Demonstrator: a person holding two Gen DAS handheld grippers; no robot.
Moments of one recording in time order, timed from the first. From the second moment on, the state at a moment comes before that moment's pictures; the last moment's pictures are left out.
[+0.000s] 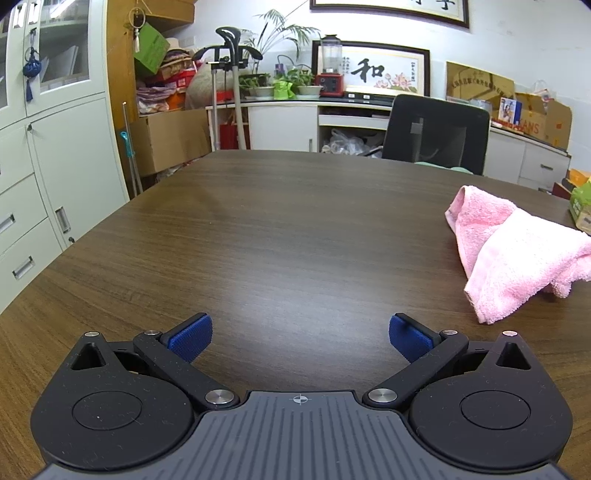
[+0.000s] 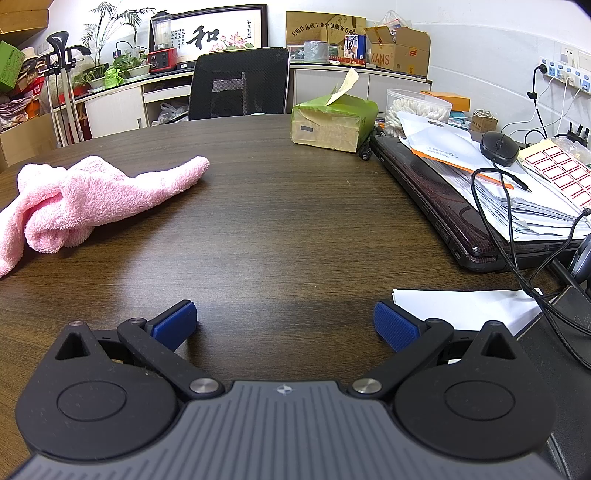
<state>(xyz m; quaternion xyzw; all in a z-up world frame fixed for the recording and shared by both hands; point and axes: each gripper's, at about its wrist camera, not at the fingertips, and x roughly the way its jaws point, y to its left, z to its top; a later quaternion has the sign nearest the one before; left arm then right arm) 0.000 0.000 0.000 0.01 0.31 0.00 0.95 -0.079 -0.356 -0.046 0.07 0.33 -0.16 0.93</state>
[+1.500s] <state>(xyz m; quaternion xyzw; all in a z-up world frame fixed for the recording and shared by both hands) 0.030 0.037 -0.032 0.02 0.34 -0.03 0.94 -0.080 -0.356 -0.046 0.07 0.33 -0.16 0.93</state>
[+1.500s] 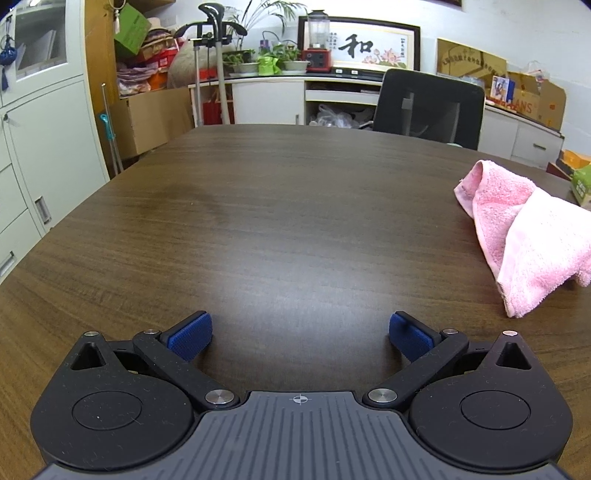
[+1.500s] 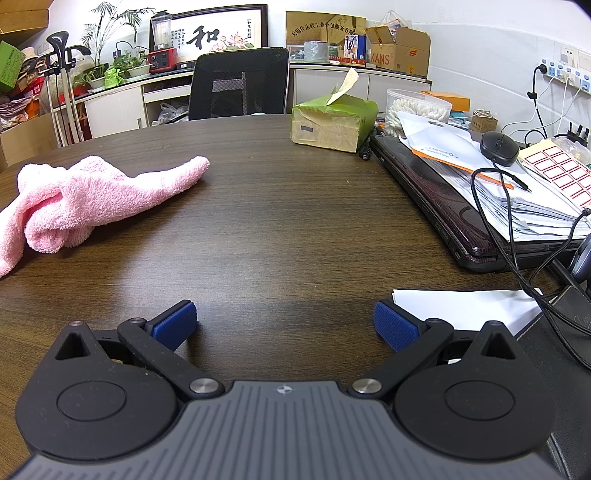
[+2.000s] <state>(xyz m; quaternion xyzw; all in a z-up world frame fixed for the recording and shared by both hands) 0.037 0.014 -0.019 0.02 0.34 -0.03 0.94 -0.082 -0.354 -0.046 0.07 0.33 -0.15 0.93</state>
